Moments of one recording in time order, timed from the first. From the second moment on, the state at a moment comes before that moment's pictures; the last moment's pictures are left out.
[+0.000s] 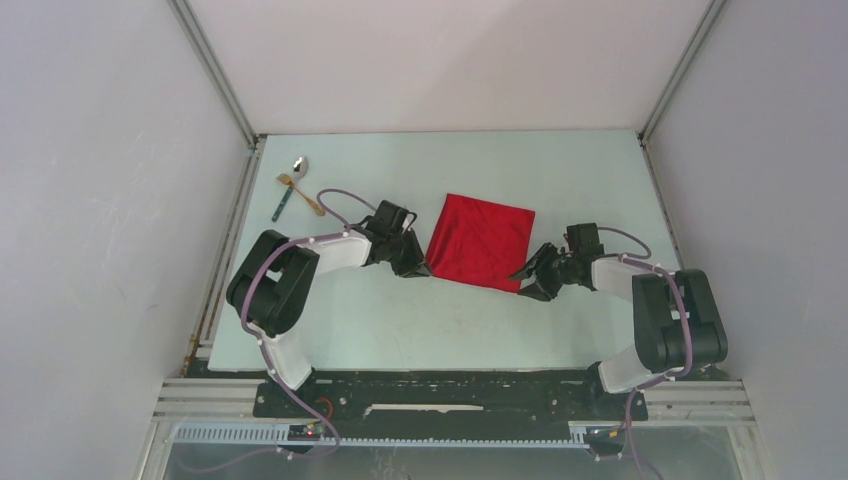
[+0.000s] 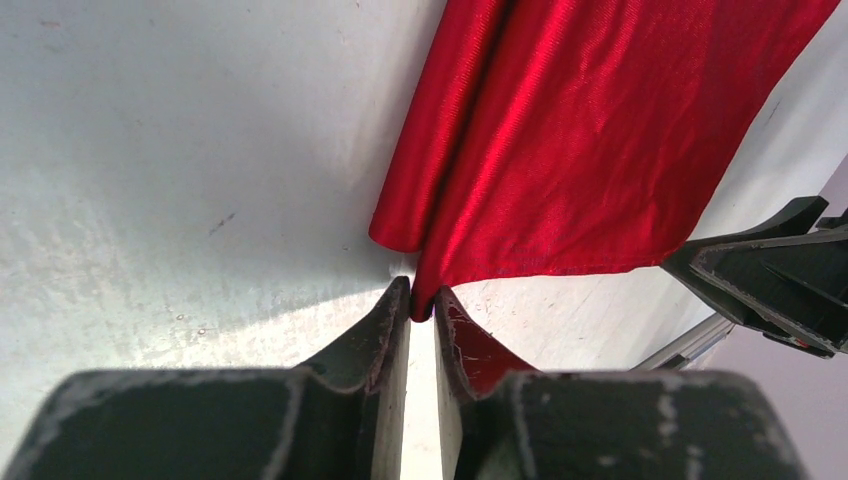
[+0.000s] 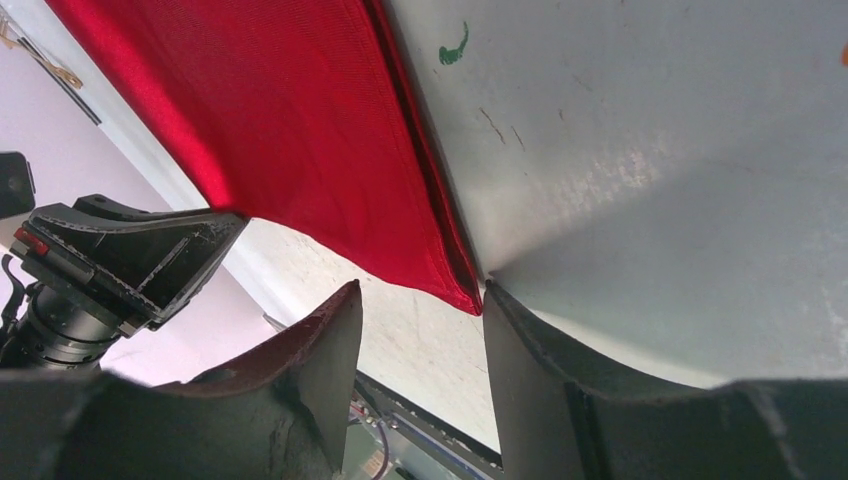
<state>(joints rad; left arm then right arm) -0.53 1.79 0.97 -0.18 0.30 -0.84 0.10 1.52 0.60 -0.15 -0.53 0.91</state>
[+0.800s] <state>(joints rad) -0.53 1.79 0.96 -0.17 0.30 -0.84 0.10 1.49 0.56 -0.14 -0.50 0.95</state>
